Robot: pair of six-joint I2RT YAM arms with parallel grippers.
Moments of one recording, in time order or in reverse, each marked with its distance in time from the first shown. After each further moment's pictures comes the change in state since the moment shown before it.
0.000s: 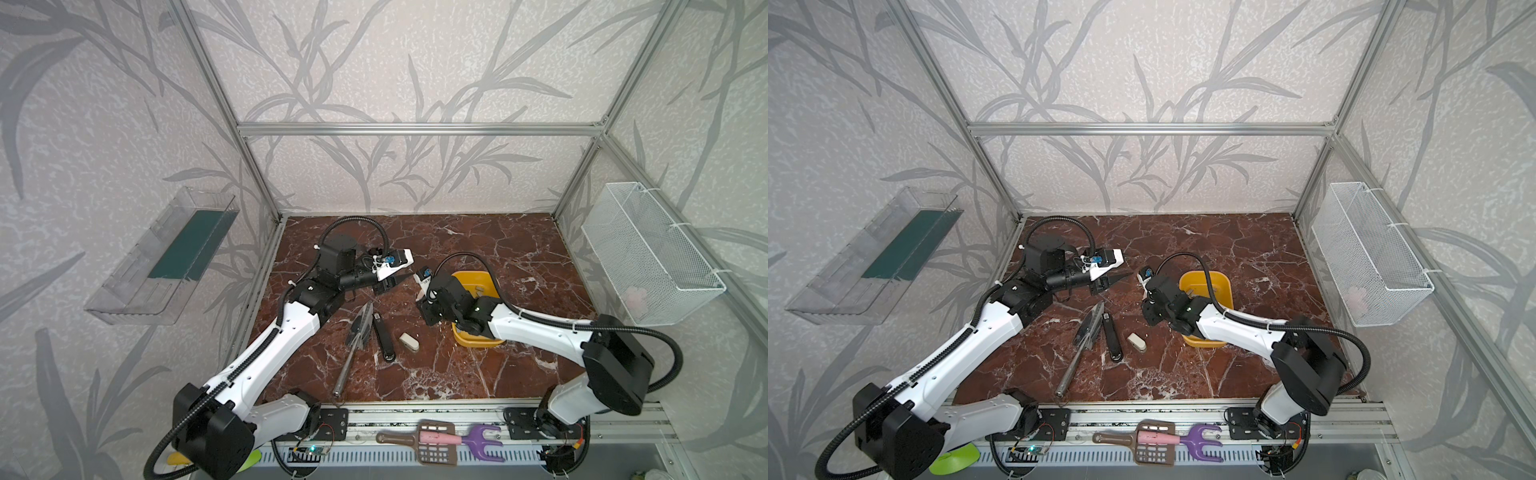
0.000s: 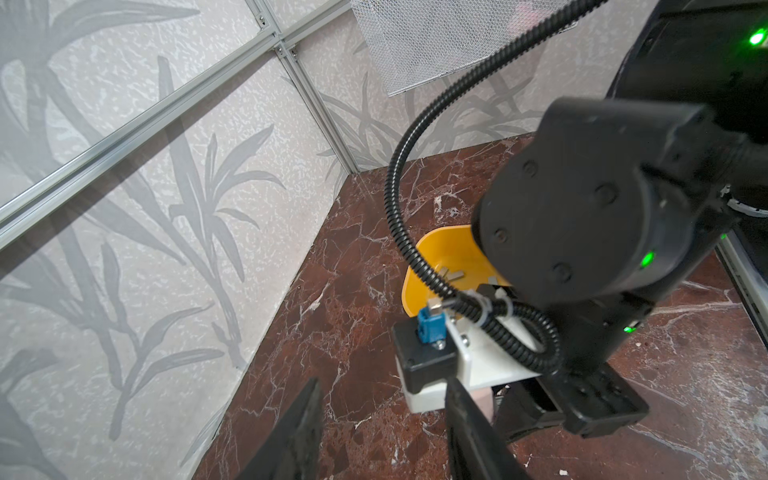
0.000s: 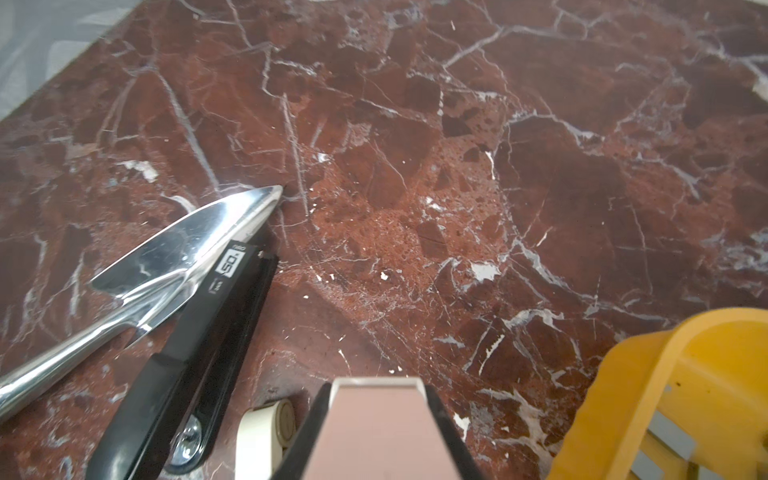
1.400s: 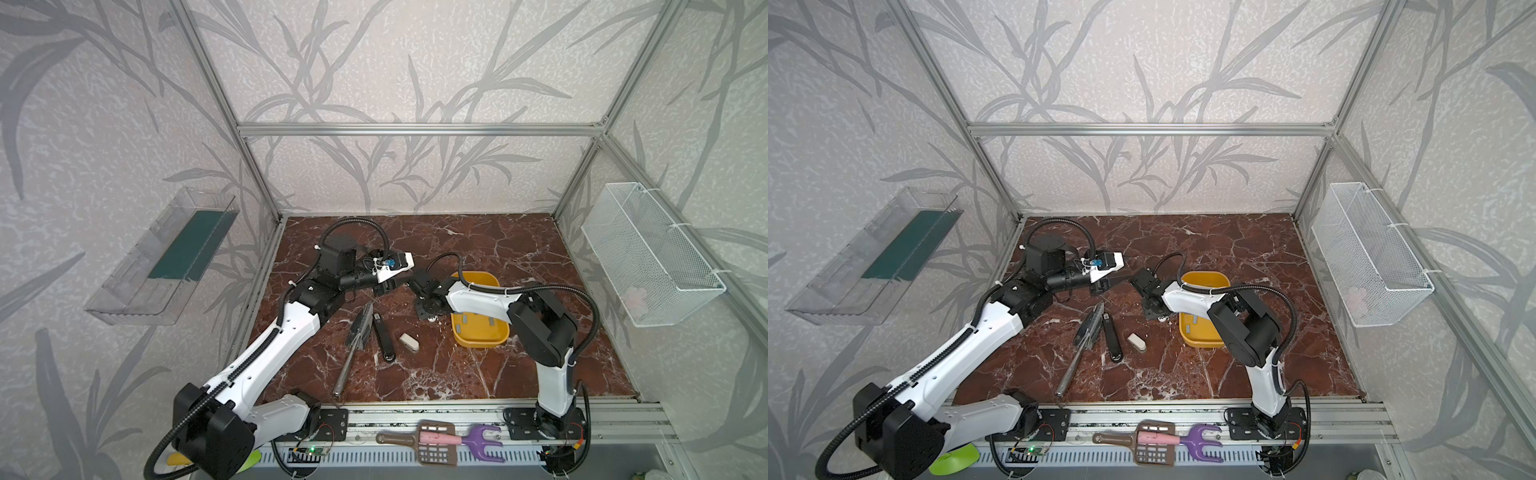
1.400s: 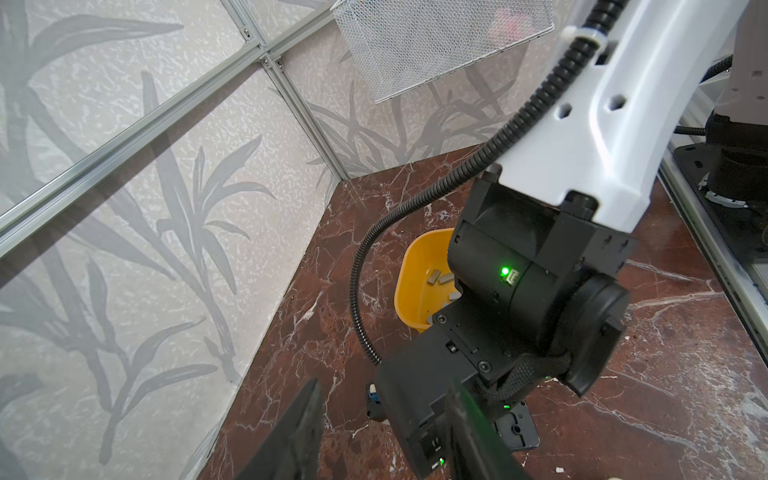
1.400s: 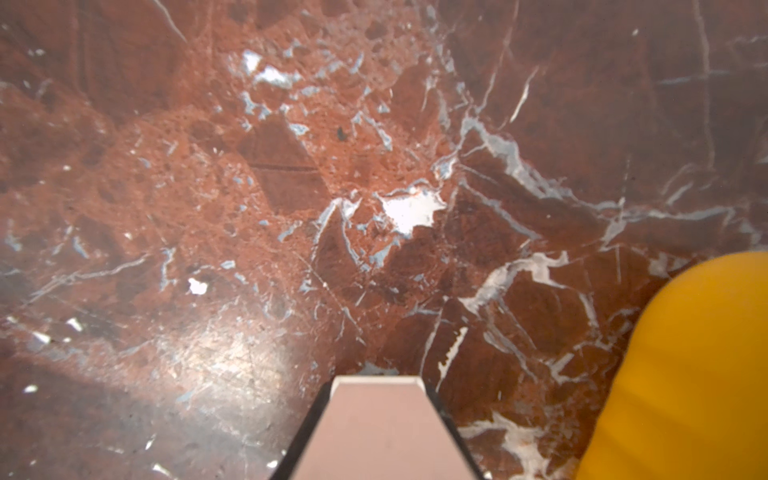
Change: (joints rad) left arm 0.001 0.004 0.000 -0.008 0.042 0.035; right arm -0.051 0.383 0.290 -0.321 0.111 0.166
